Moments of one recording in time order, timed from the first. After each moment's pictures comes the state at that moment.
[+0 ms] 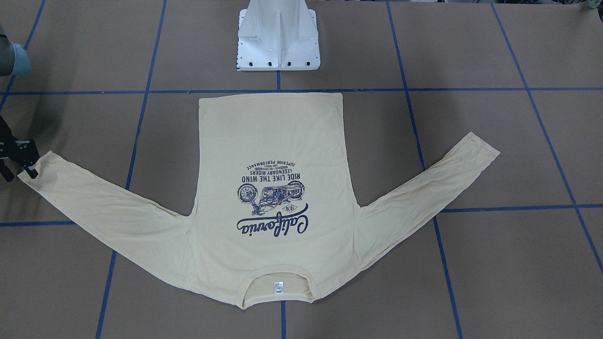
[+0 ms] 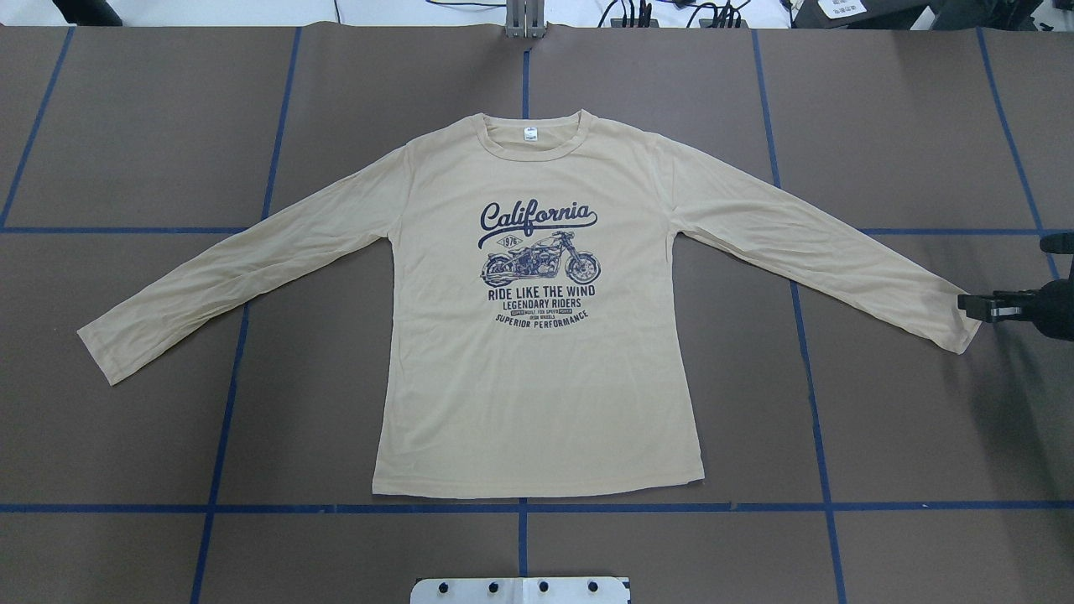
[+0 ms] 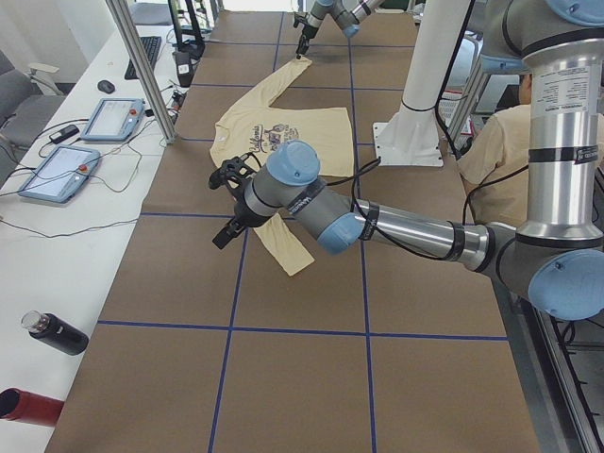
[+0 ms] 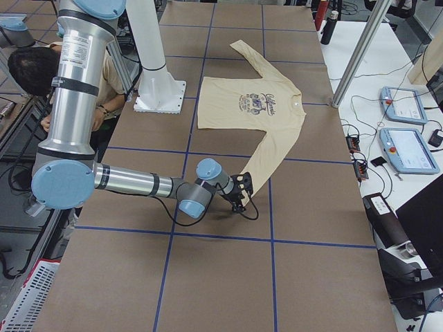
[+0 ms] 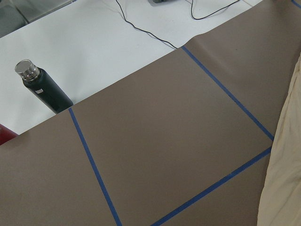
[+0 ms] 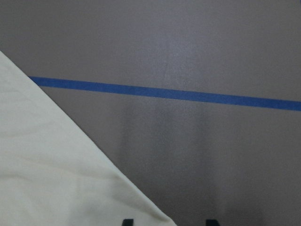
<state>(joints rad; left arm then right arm) -1.57 -1.50 -1.87 -2.15 -2.34 -0.02 0.90 -1.77 1.47 -0.37 1.81 0.88</state>
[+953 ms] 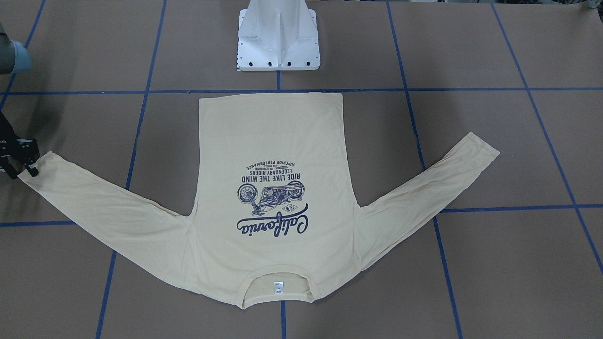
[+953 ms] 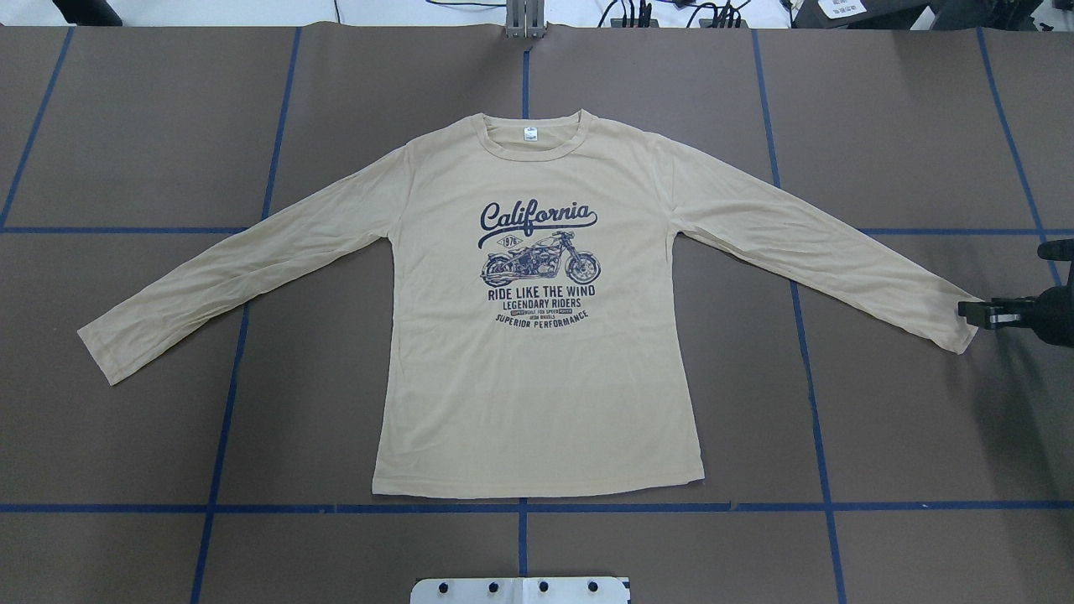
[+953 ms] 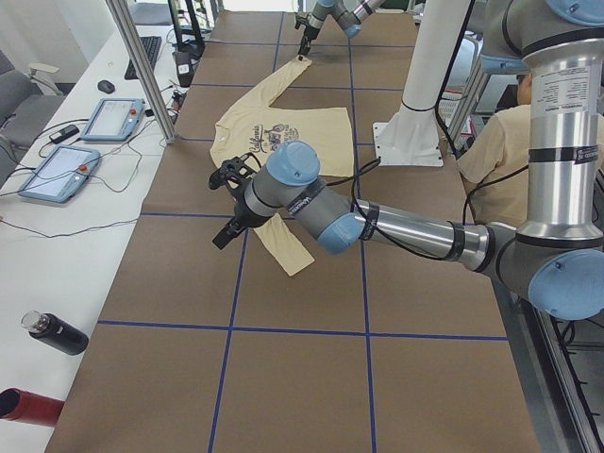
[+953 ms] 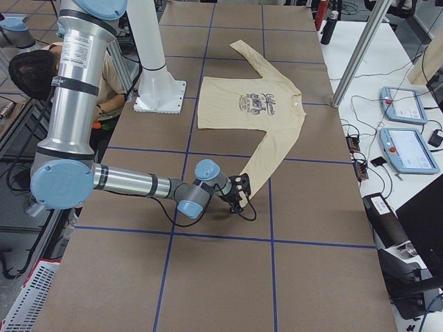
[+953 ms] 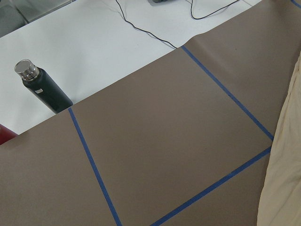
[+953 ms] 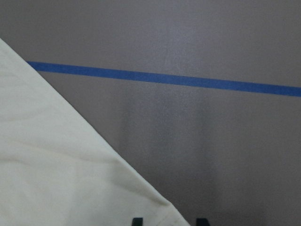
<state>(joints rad) -1.57 -1.50 -1.87 -2.15 -2.34 -0.02 0.88 -1.78 1.47 -0.37 1.81 0.88</state>
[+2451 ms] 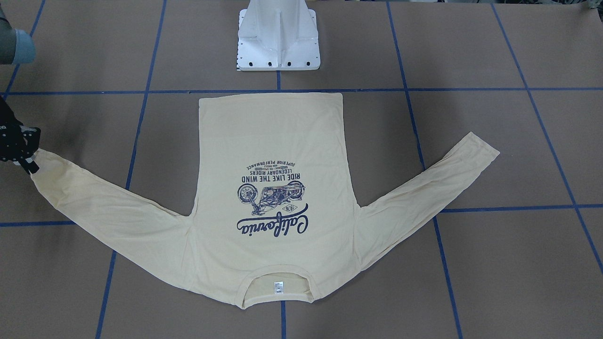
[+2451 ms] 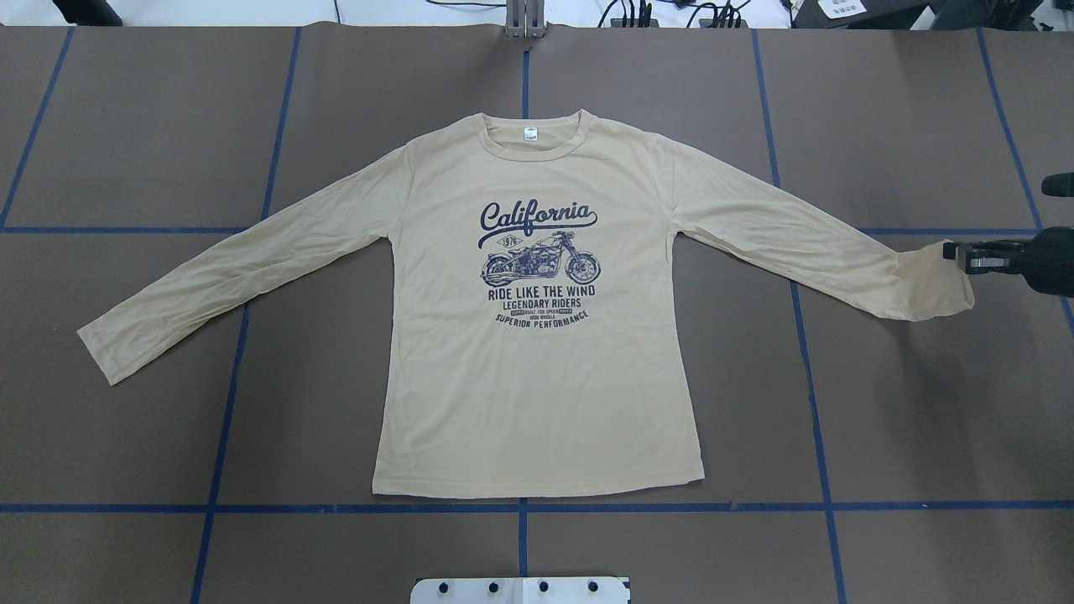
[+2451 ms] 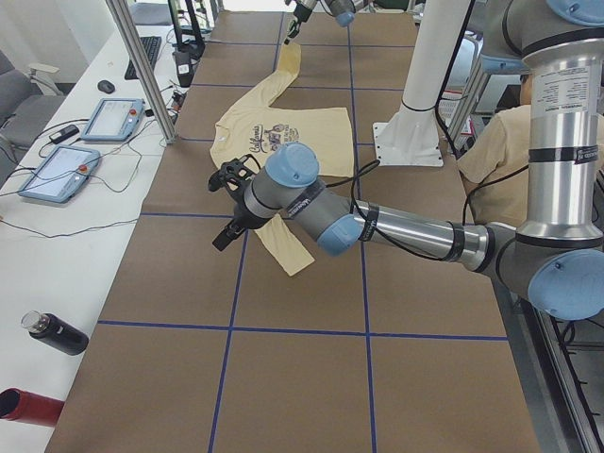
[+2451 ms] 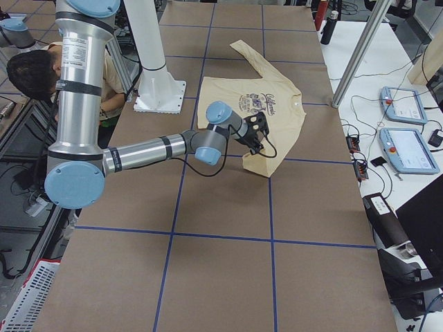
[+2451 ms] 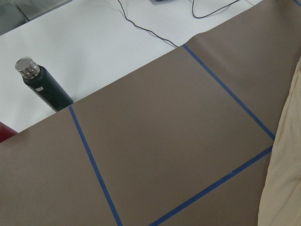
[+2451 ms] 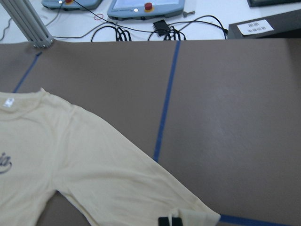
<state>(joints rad) -1.57 -1.50 -1.86 -2.15 -2.34 -0.02 0.97 -1.62 1.90 -0.71 1.84 0.93</state>
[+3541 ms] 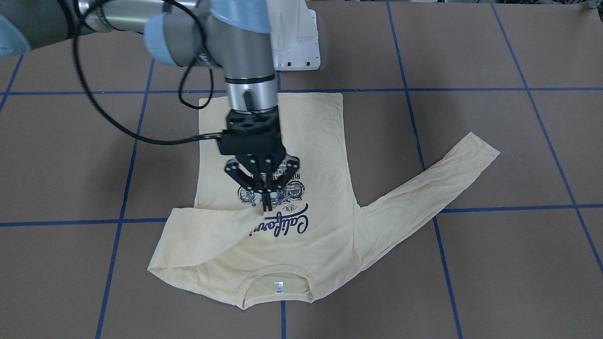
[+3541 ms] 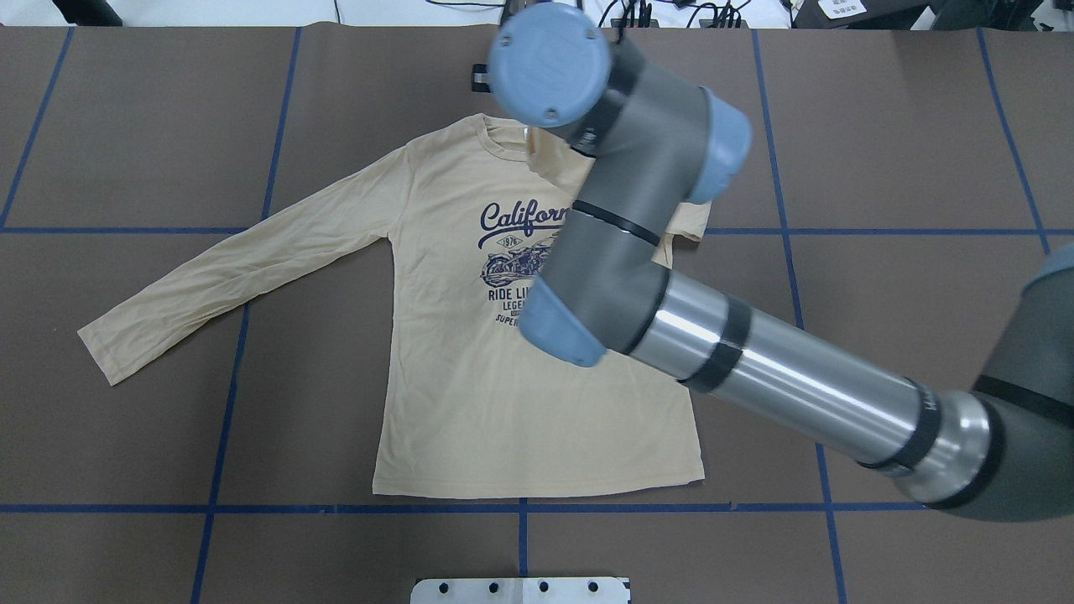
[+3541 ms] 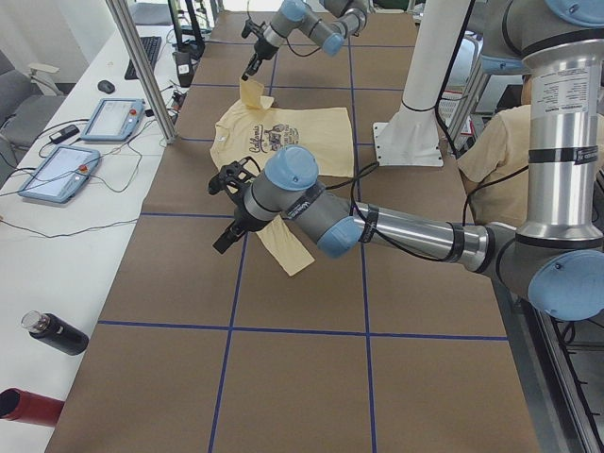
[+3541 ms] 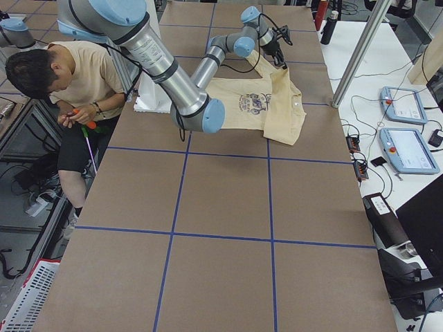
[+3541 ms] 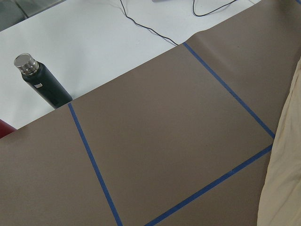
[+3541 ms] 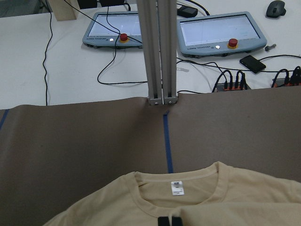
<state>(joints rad) -1.57 -1.50 -1.84 -2.15 -2.35 -0.02 0.62 -0.51 1.35 -1.45 1.39 1.23</state>
